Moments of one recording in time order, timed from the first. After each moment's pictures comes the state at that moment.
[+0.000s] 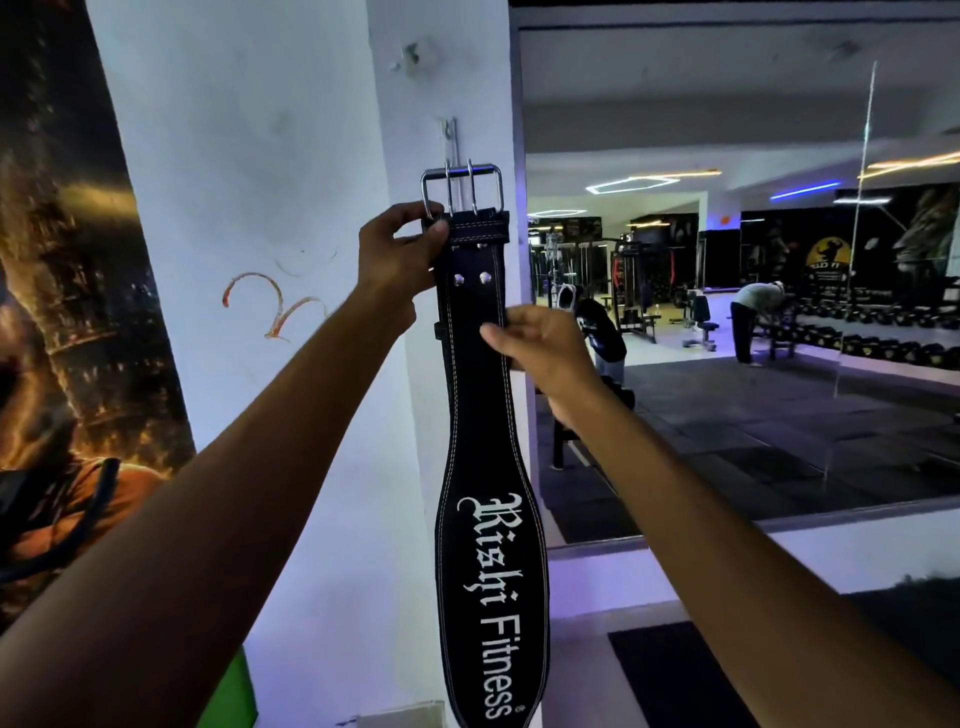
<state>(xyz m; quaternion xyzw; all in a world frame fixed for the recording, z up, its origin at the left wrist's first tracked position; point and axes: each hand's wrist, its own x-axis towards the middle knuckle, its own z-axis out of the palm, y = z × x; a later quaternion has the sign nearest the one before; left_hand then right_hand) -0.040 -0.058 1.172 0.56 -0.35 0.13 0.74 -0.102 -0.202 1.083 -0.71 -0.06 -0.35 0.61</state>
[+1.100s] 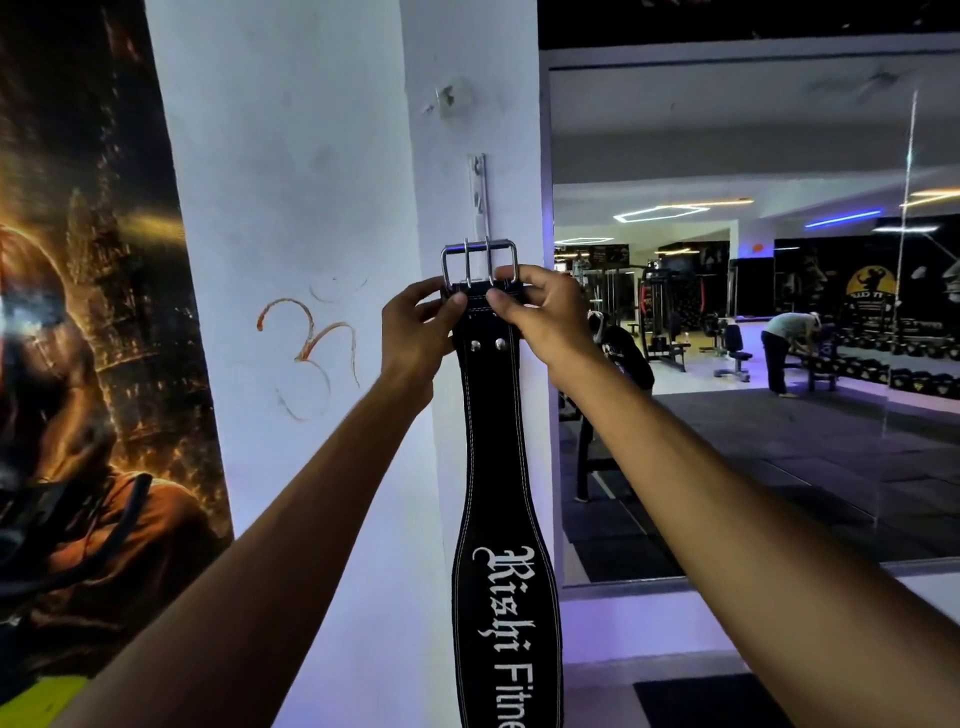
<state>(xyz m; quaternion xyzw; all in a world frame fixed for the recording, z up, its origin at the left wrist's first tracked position) -0.027 -0.056 1.136 0.56 -0.30 0.15 0.76 -0.073 -0.190 1.146 -0.67 -0.11 -0.43 0.59</state>
